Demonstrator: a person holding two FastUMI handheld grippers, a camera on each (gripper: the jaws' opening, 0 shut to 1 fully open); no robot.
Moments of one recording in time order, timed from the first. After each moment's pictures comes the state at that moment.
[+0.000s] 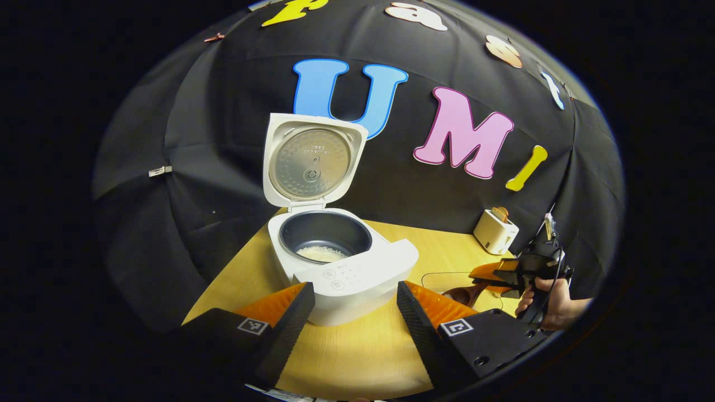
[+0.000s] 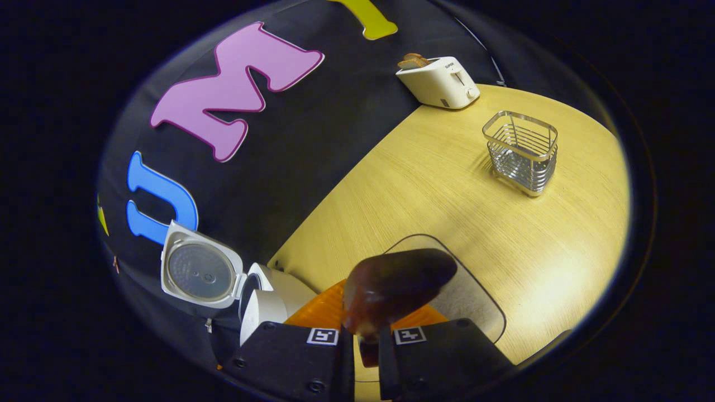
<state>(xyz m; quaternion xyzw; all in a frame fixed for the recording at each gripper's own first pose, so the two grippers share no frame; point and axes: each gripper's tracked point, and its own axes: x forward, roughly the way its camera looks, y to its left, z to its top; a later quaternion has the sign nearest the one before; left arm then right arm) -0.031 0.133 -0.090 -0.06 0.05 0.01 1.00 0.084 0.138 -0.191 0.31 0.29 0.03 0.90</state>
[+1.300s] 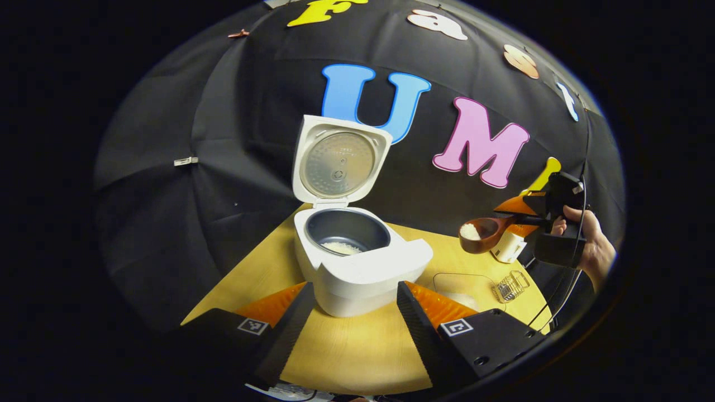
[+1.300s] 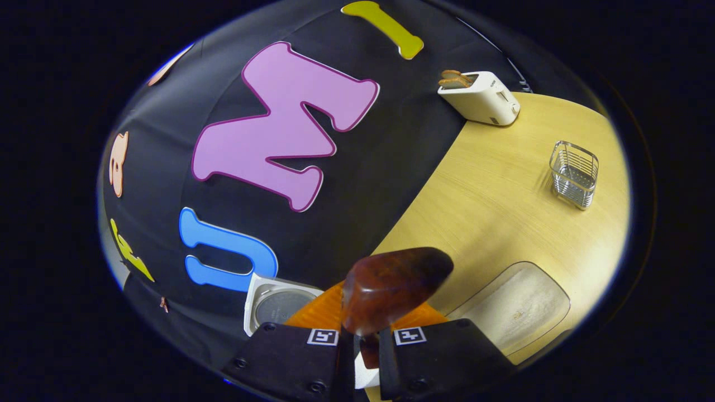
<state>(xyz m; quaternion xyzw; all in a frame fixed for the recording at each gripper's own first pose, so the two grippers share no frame) -0.071 0.162 -0.099 -0.10 0.05 0.07 0.99 0.116 0.217 -0.035 0.41 0.24 0.11 0.88</state>
